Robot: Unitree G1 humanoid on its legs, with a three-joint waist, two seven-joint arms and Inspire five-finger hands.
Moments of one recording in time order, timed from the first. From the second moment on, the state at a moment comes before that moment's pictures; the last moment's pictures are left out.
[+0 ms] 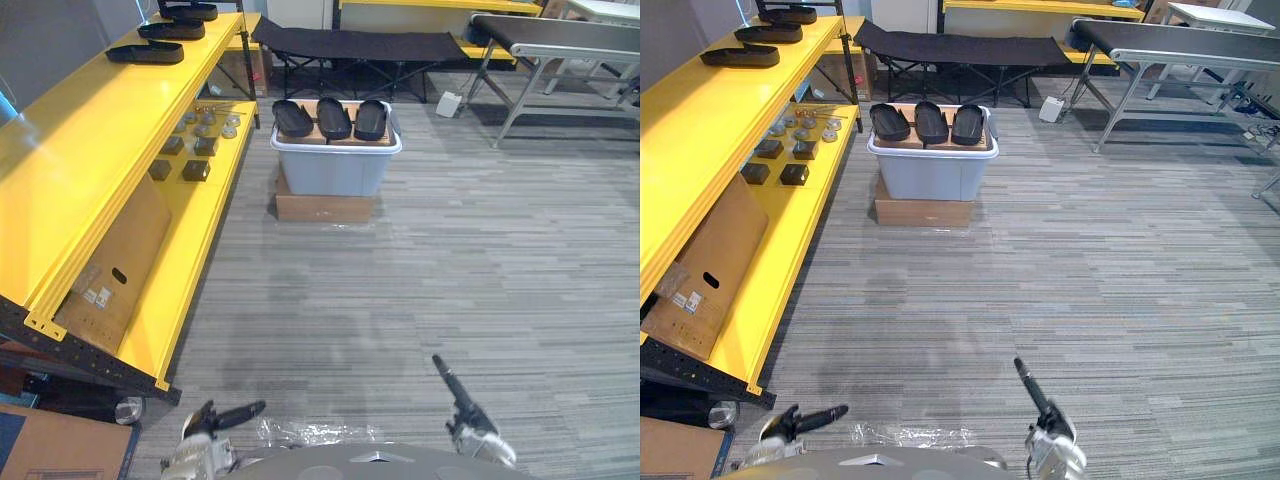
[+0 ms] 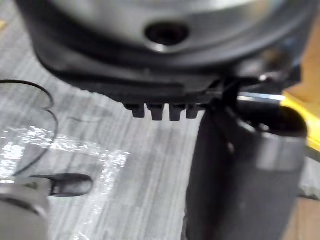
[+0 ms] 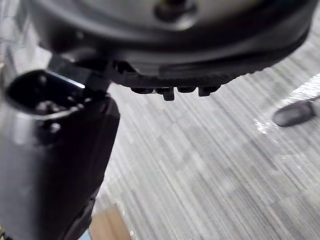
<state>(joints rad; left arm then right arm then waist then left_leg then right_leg) 0.07 0.17 0.05 0.93 -0.22 0.04 0.09 0.04 -0.17 -0.34 0.97 0.32 -0.04 0.07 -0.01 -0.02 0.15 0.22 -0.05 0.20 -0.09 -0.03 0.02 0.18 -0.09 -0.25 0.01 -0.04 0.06</state>
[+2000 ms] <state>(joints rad) 0.05 0.10 -0.08 0.68 -0.59 -0.07 0.03 0.06 -0.10 -0.17 0.85 0.48 -0.17 0.00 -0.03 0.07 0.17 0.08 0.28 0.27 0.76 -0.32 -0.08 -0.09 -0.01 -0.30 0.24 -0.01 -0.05</state>
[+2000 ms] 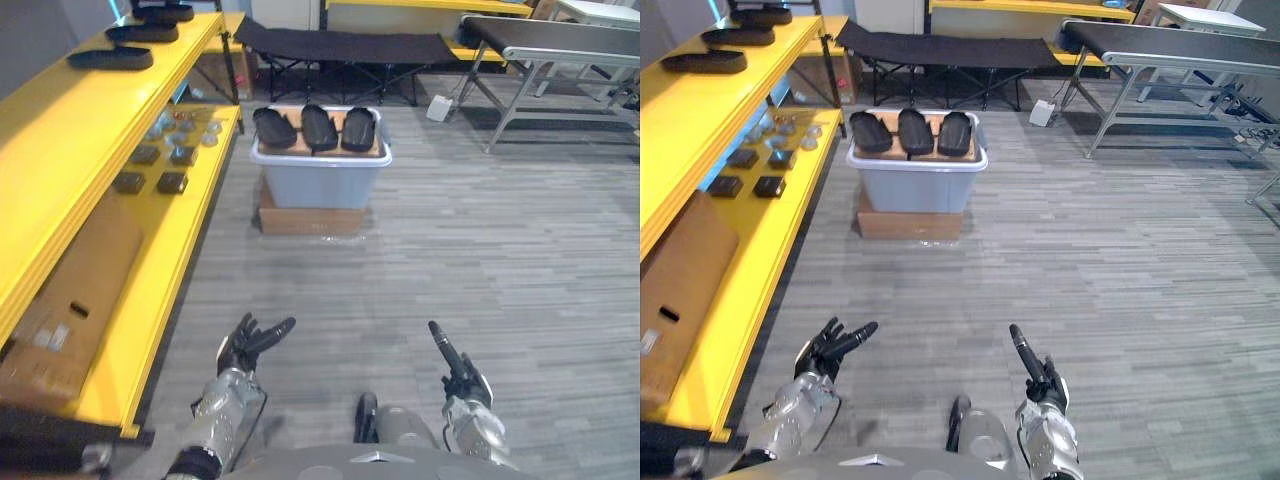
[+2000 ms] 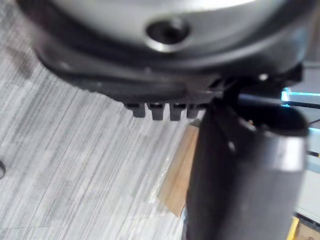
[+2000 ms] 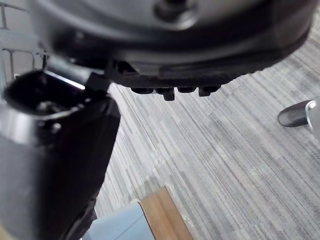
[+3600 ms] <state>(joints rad) 0.07 0.14 -0.20 0.37 -0.58 -0.08 -0.06 0.09 -0.22 -0.27 0.37 0.21 -0.18 -0.21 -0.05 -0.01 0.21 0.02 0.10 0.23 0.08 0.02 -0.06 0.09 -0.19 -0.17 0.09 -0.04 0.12</state>
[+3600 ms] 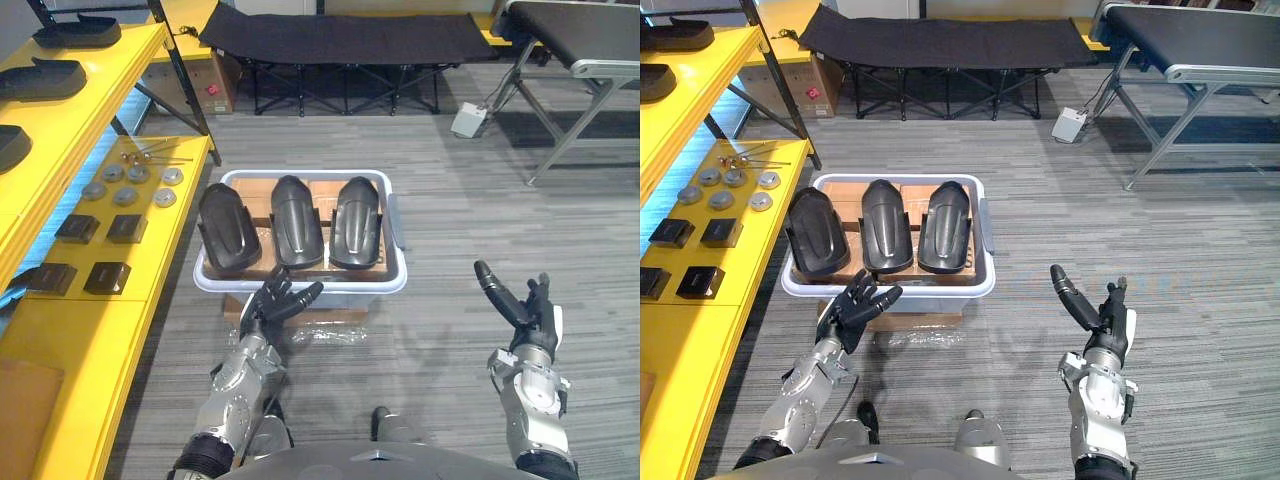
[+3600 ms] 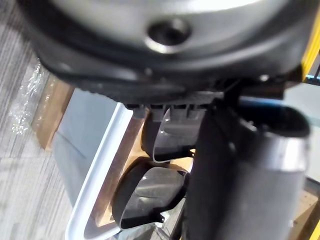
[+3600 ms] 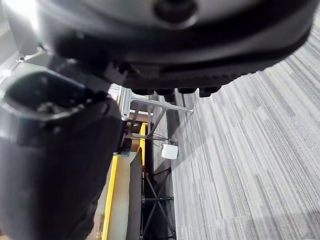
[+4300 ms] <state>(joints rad) 0.05 0.22 -0.26 0.31 -0.46 -0.03 0.02 -0.67 -0.64 -0.06 0.82 0.21 0.02 -0.23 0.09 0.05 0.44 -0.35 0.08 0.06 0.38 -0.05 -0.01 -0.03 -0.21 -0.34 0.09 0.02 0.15</state>
